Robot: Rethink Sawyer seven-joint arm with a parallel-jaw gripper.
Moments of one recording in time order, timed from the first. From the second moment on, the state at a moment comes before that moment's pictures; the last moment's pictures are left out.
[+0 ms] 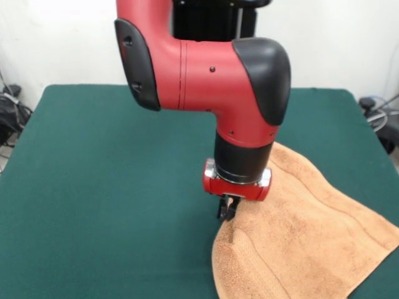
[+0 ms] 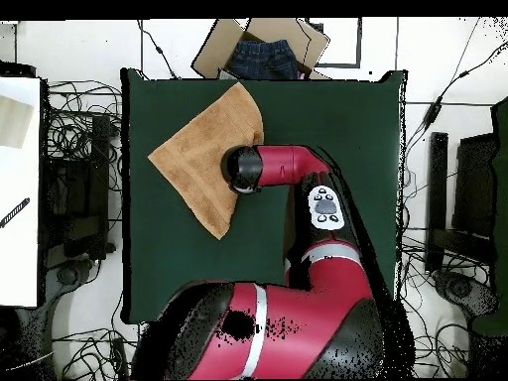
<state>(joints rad) -0.24 -0.30 0.14 1.27 -0.30 0.60 1.92</state>
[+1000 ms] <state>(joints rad) -0.26 -0.30 0.14 1.28 -0.28 0.58 1.92</state>
